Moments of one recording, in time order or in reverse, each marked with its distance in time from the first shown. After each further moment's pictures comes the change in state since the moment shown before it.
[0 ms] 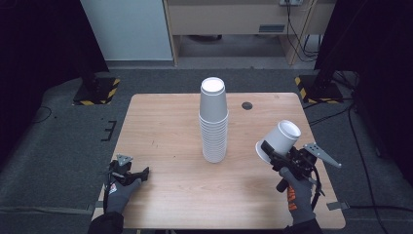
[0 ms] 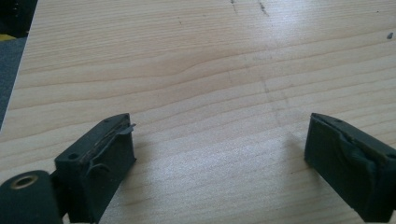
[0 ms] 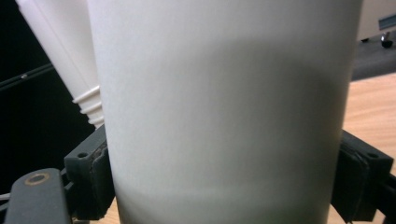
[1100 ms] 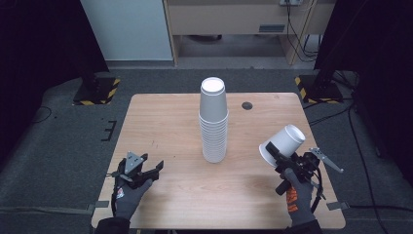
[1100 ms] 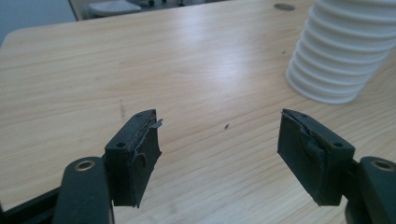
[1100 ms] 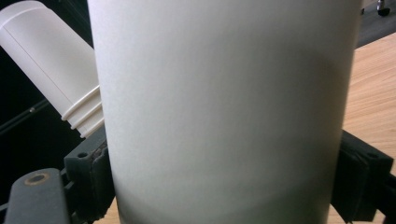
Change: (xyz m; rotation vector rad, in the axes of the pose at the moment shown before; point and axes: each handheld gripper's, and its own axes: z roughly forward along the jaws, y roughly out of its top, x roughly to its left) left arm -0.061 0.027 -0.042 -0.298 -0.217 0.122; right arm -0.018 -0.013 -0.004 -0.033 -0.005 0.175
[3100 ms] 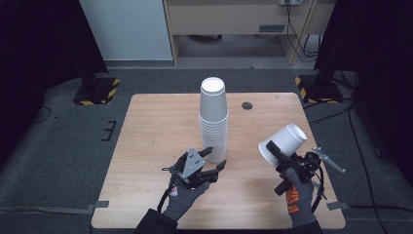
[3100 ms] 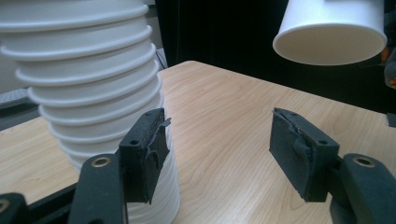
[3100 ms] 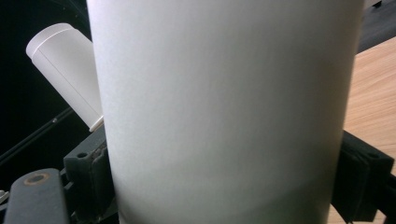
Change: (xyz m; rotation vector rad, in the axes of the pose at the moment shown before) left arm -0.153 0.069 0.039 -0.206 -0.331 0.196; right arm 0.009 0.005 -0.003 -0.013 0.049 0.065
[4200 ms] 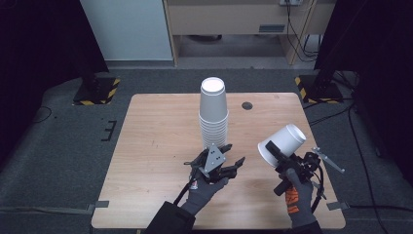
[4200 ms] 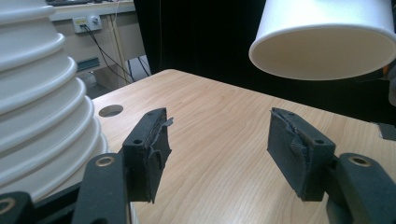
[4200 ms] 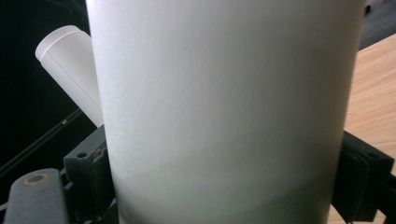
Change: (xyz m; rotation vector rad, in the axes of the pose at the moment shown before) left arm -0.019 0.005 0.051 -0.021 -0.058 0.021; right arm 0.000 -0.001 0.000 0.006 0.021 0.025
